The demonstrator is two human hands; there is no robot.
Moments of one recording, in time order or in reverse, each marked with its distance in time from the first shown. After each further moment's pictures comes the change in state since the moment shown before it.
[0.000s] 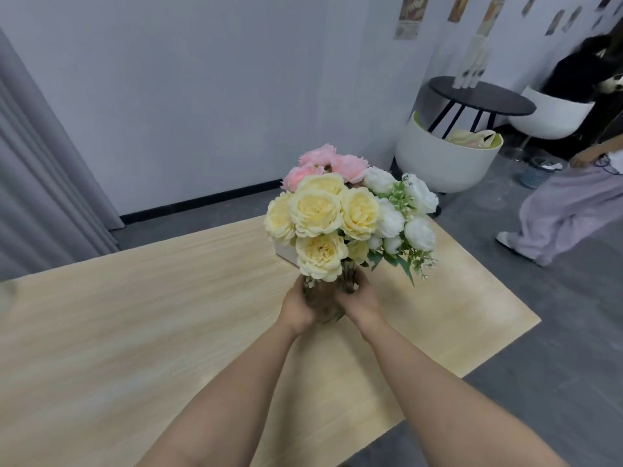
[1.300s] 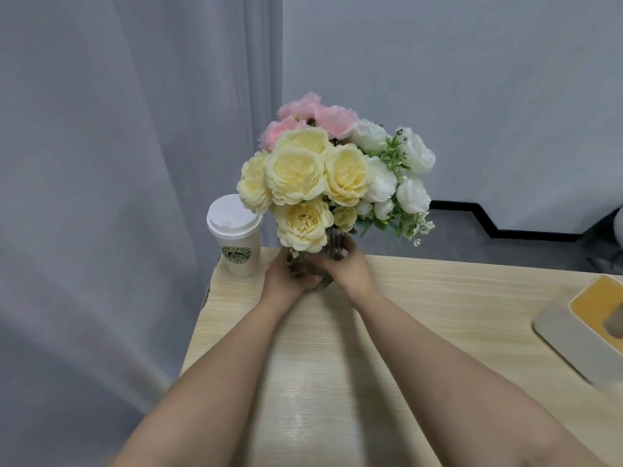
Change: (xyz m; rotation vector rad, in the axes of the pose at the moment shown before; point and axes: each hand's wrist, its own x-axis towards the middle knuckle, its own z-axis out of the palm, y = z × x) left_hand -0.002 -0.206 -0.443 -0.041 0.646 -0.142; right_hand 0.006 -0.123 0.496 -0.131 -0.467 -0.296
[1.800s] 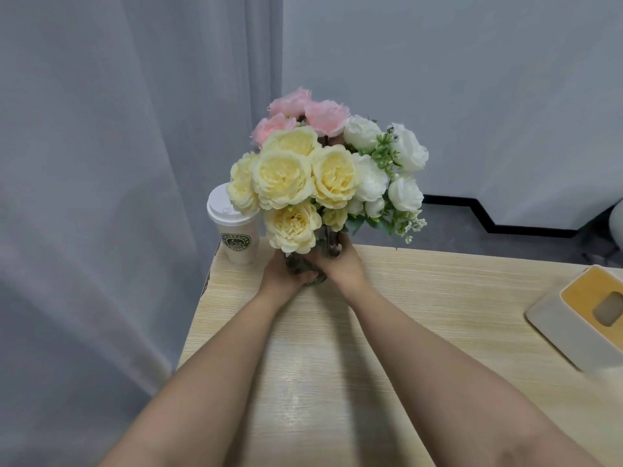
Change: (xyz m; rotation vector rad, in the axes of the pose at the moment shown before) left_hand -0.008 -0.012 0.000 0.088 -0.057 -0.040; right_hand -0.015 0.006 0.004 0.011 -0.027 -0.021
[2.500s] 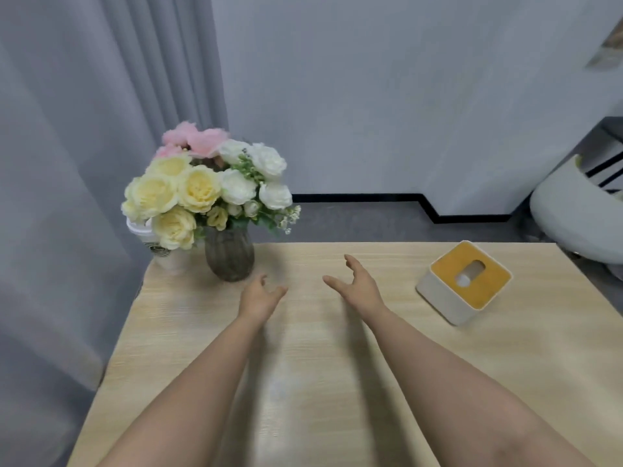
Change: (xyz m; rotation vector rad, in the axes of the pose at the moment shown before) left_hand -0.099 0.084 0.093 -0.015 -0.016 -0.213; right_hand -0.085 0.043 -0.194 -0.205 0.053 0.117
